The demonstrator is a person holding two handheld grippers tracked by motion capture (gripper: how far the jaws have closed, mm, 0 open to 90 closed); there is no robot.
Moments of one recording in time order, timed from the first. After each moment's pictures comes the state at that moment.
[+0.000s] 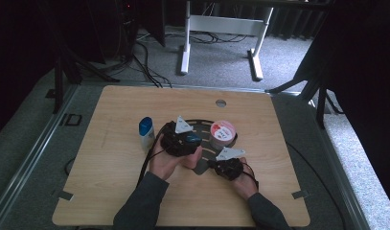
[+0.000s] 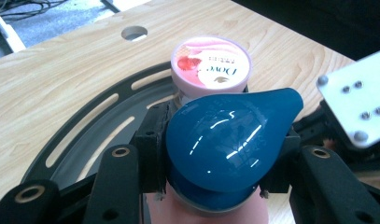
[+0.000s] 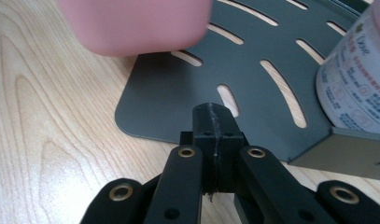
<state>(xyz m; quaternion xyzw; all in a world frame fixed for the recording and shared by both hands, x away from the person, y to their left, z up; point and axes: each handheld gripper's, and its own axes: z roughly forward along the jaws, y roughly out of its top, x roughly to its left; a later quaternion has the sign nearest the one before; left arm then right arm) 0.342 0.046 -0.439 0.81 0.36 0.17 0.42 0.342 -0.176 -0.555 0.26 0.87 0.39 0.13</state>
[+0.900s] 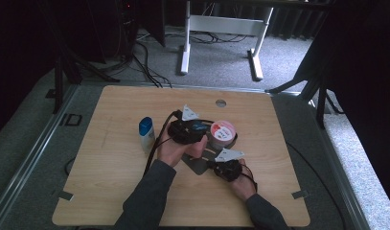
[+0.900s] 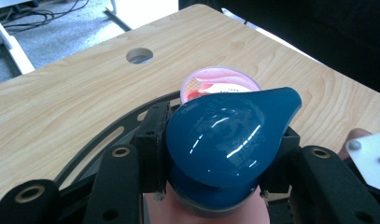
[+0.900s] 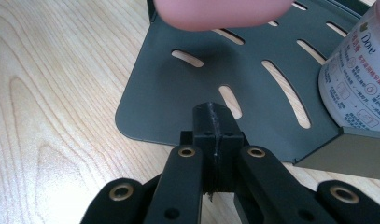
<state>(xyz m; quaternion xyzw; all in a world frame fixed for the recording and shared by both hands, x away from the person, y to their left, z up) 0.376 0.031 -0.431 0.80 0.37 0.18 0.43 0.339 -0.173 -0.559 0.27 0.87 0.39 0.15</state>
